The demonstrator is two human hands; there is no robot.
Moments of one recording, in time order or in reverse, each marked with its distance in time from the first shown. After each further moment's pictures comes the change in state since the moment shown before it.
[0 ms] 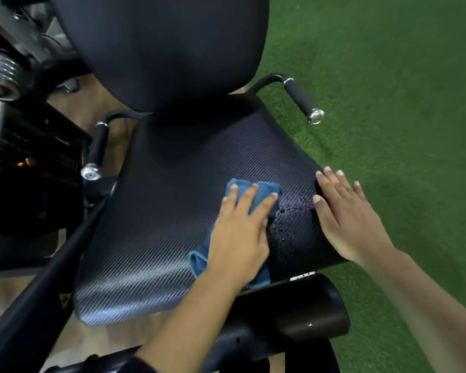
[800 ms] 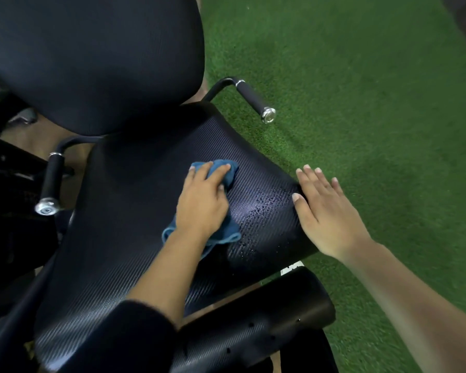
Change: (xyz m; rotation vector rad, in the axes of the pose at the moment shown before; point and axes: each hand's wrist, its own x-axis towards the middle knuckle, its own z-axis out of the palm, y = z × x) left_hand 0.081 -0.007 0.014 -0.034 -0.037 -0.080; right_hand -0.014 0.030 -0.010 0.006 -0.021 0.118
